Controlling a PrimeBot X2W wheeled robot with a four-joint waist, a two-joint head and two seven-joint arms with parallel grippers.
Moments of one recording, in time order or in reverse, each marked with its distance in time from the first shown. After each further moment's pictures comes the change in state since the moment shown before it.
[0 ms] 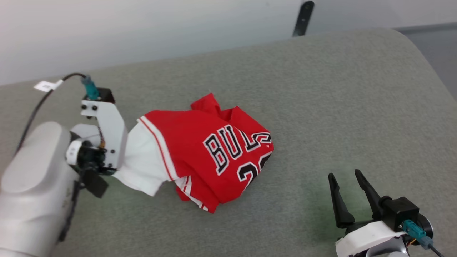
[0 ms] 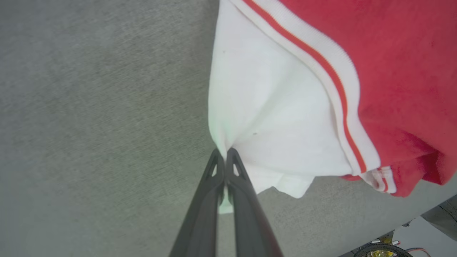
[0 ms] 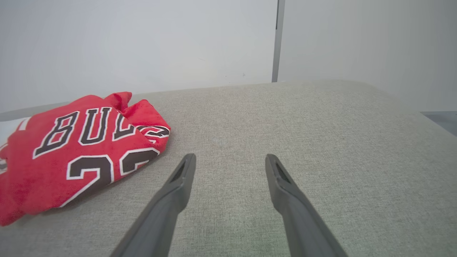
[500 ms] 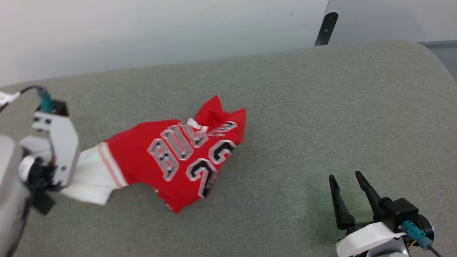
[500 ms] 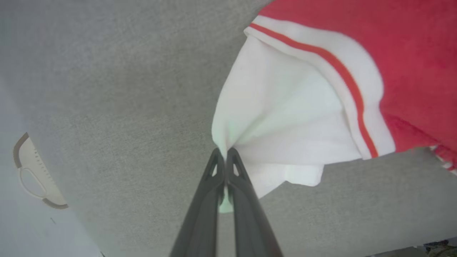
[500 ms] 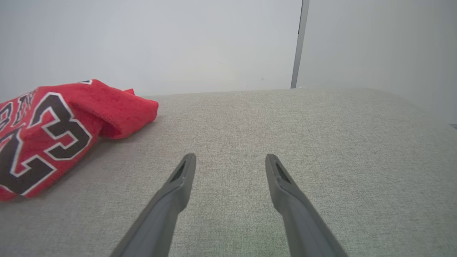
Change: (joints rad) left arm 0.063 0.199 -0.020 -0.071 0.049 -0.042 0.000; right arm 0.007 0.000 -0.006 0.004 -0.018 0.000 0.000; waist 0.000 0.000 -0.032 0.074
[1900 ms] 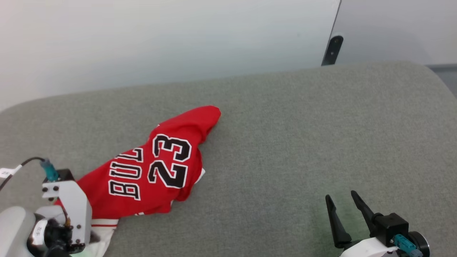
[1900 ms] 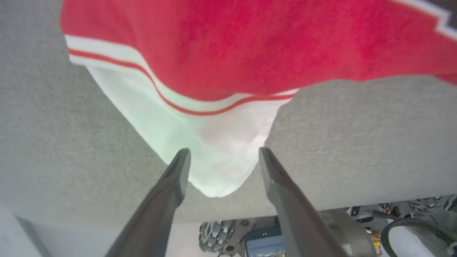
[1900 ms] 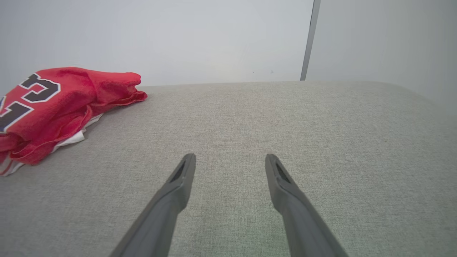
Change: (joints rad) left arm 0.408 0.027 0.111 -0.257 -0.173 0.265 0.050; right arm 0.044 0.000 0.011 0.055 -0.026 0.000 0.000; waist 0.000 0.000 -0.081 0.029
